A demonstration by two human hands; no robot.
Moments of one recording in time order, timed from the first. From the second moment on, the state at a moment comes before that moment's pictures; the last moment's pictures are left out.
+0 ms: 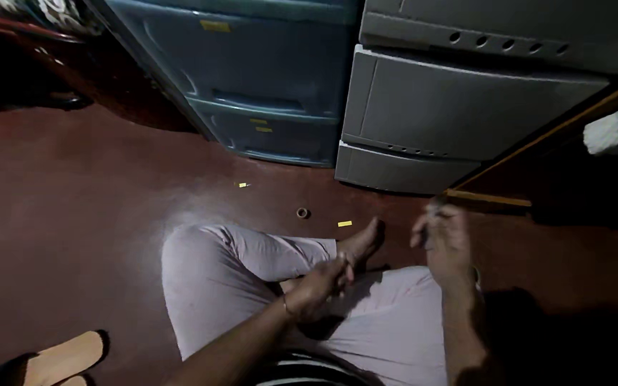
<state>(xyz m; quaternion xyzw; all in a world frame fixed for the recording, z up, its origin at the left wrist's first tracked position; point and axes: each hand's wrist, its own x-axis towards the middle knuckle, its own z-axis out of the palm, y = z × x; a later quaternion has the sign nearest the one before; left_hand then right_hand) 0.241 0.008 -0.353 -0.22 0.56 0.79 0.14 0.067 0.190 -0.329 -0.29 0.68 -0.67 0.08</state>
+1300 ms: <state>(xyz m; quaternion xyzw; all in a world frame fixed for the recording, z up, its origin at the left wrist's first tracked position) 0.184 -0.002 -0.351 -0.11 0.88 0.43 0.18 0.117 0.188 -0.393 -0.44 0.78 -0.43 0.12</state>
